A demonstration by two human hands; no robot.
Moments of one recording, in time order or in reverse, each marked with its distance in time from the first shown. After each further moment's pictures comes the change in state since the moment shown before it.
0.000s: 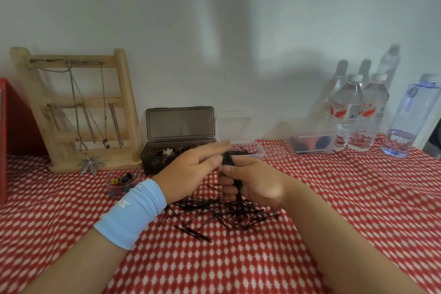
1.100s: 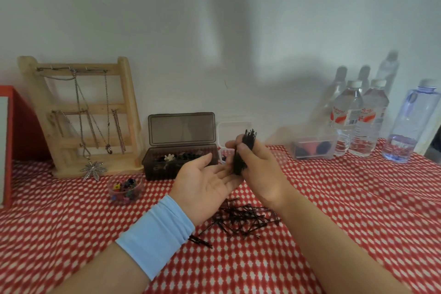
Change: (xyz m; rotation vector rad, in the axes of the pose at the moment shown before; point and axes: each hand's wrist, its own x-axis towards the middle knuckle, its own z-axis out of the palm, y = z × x) left_hand 0.000 0.025 0.036 -1.705 0.121 -0.479; right_hand 0.001 -0.012 0.015 0.082 0.451 -0.396
